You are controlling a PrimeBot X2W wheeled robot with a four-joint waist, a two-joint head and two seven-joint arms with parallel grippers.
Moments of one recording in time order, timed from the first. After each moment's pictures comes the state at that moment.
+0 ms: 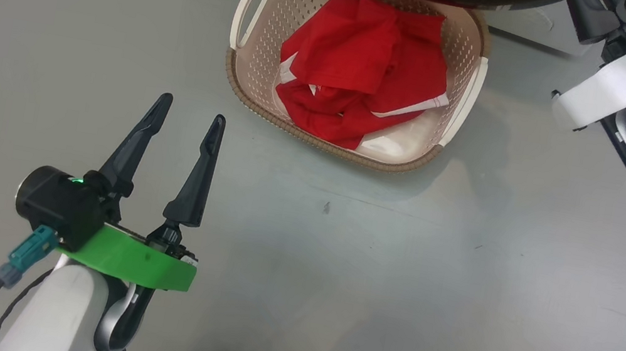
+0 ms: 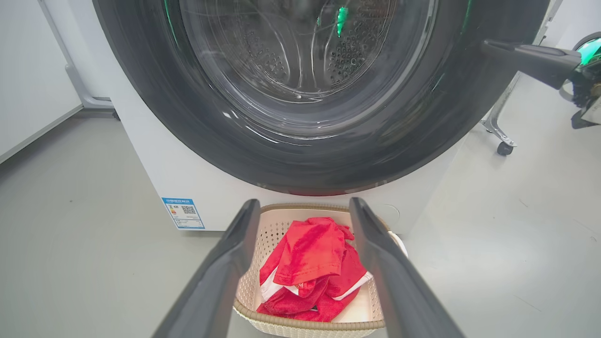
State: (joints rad) left arm -0.26 0.03 -0.26 0.05 -0.39 -0.12 -0.26; right arm -0.90 -0.39 0.55 0.31 0.25 0.13 -0.15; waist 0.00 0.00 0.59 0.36
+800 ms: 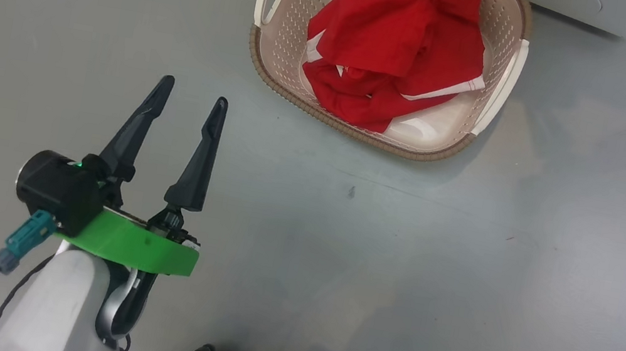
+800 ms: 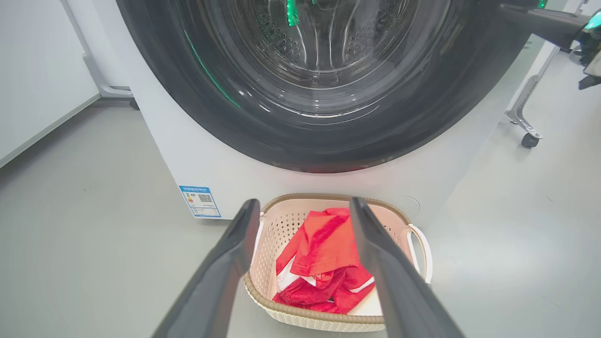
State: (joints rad) left arm -0.30 0.03 -0.27 0.06 -0.40 -0.12 -0.26; right arm -1.08 -0.44 0.53 0.40 0.31 0.14 -0.14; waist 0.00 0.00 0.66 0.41
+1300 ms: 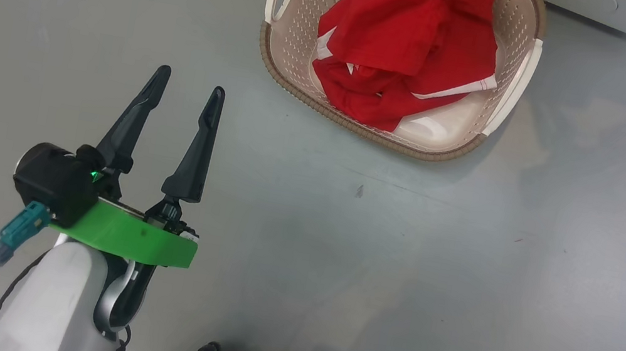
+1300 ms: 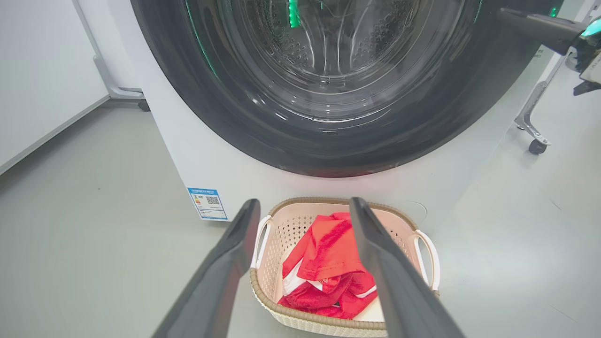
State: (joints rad) left arm -0.32 0.02 -0.26 0.06 -0.41 -0.12 -0.26; right arm -1.13 -0.41 0.51 0.46 0.31 0.14 -0.18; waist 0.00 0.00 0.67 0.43
